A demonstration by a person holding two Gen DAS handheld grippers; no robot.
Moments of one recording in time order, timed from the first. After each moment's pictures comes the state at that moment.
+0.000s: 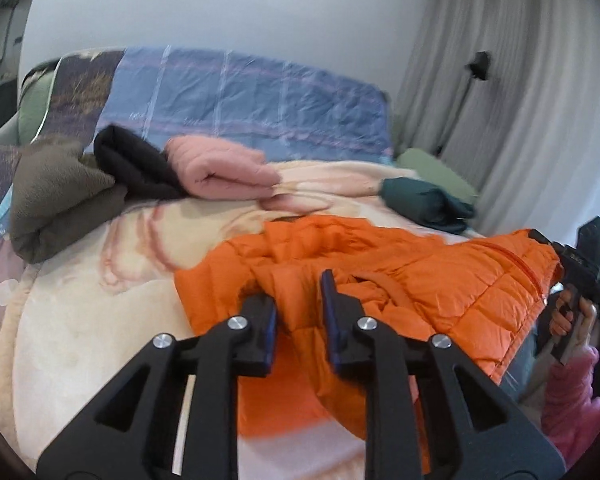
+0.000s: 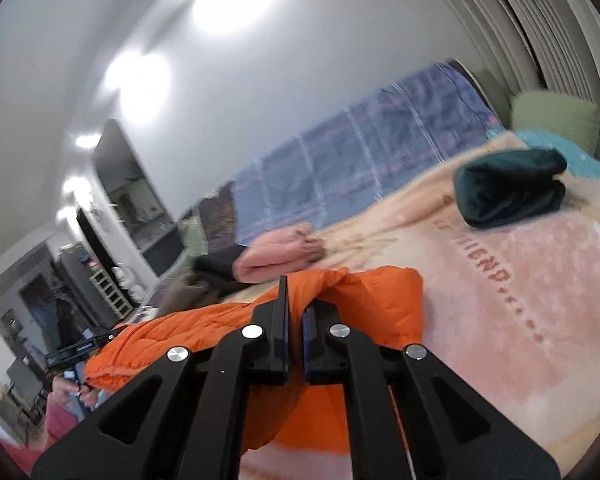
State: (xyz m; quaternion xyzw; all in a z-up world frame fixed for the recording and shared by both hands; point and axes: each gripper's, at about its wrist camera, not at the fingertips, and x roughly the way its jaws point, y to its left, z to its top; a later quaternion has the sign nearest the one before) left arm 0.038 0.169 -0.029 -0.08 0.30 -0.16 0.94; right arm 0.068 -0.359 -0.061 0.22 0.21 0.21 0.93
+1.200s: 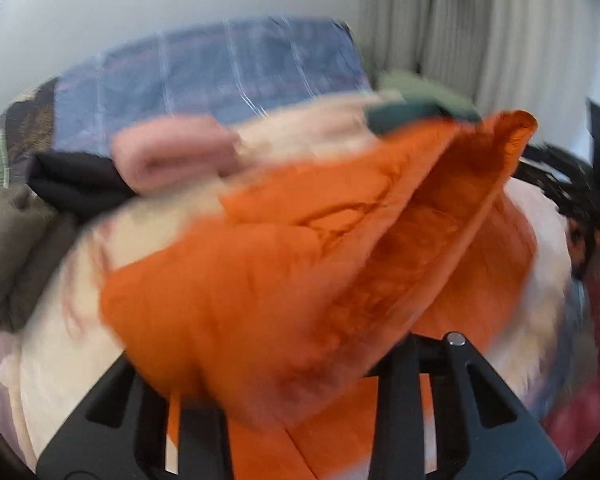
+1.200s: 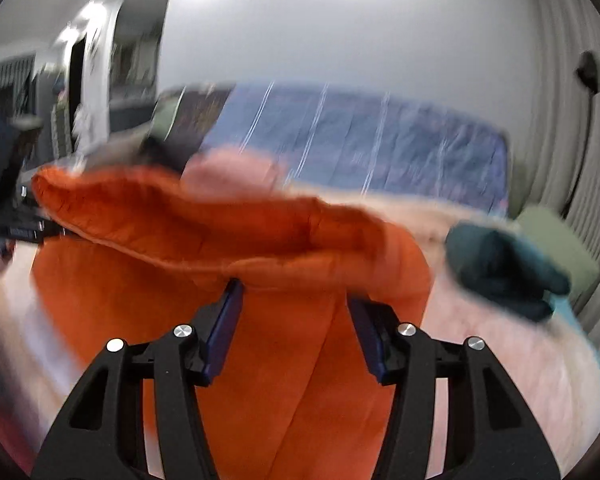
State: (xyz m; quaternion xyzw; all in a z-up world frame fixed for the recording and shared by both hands) left arm 0.091 0.107 -0.061 0.06 0.33 -0.20 0.92; right arm 0.112 -0.267 -0.081 -0.10 0.18 0.17 0.96
